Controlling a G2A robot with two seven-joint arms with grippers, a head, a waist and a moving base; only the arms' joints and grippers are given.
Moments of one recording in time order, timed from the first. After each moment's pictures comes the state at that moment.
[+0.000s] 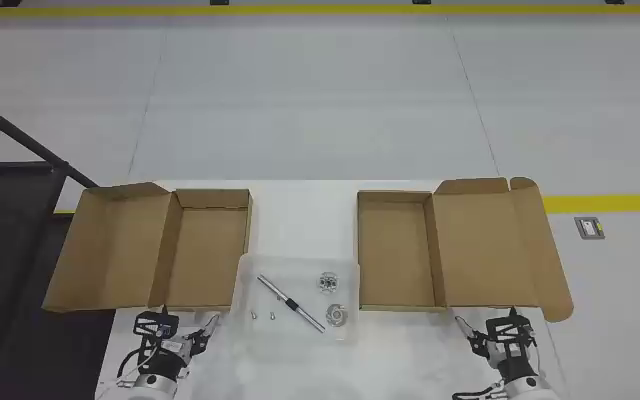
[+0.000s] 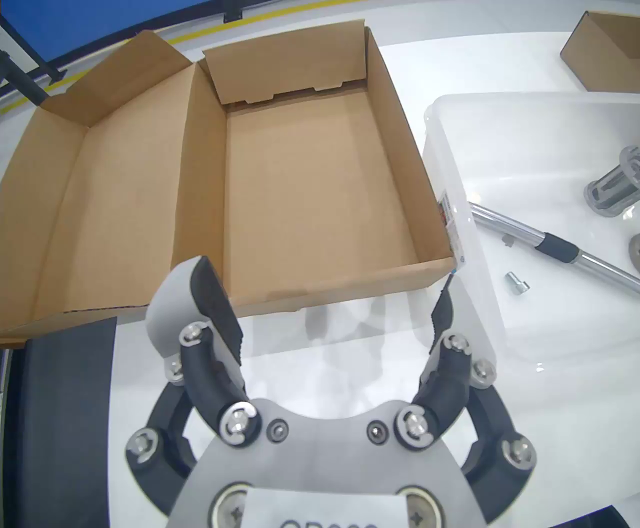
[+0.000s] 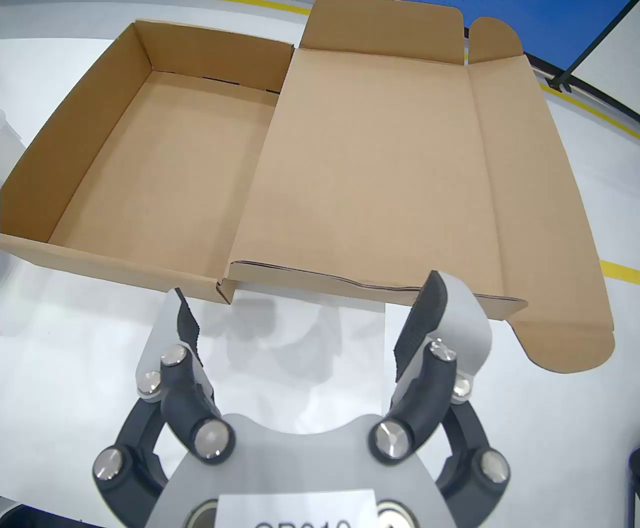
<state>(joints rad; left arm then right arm) 1.73 -1.15 -1.60 -1.80 1.33 0.00 0.00 -1.73 -1.15 1.60 -1.80 -1.33 0.00 0.00</state>
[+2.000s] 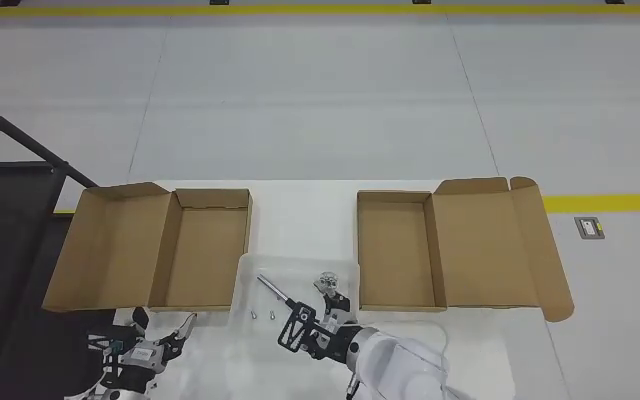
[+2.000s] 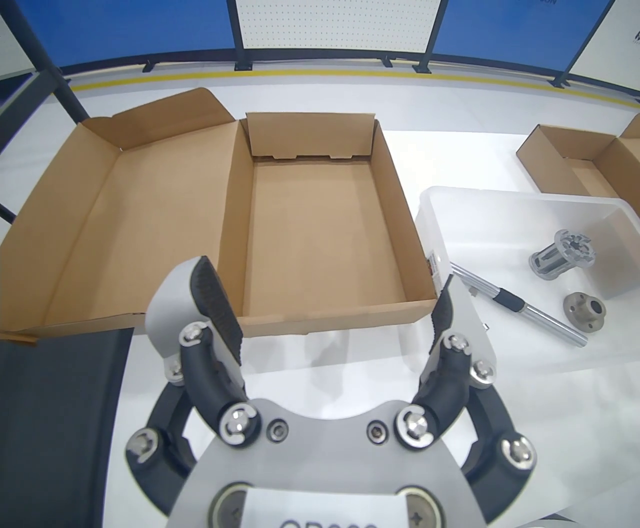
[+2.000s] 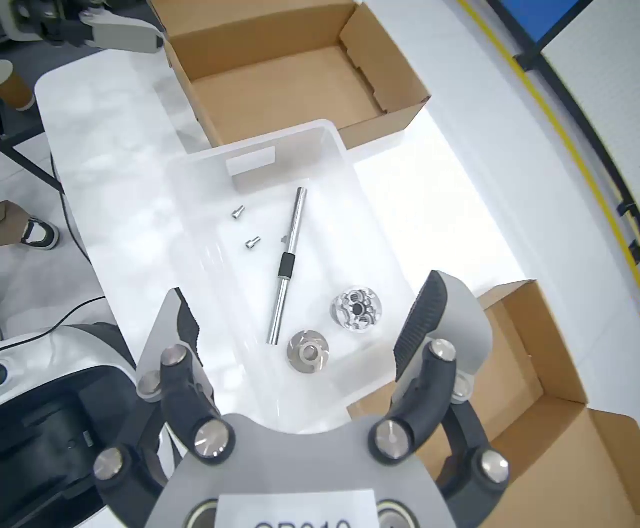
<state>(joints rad) 1.84 -1.16 -1.75 -1.86 1.15 -0.14 0.15 -1.03 -1.28 0.79 -1.91 -1.46 -0.24 0.80</state>
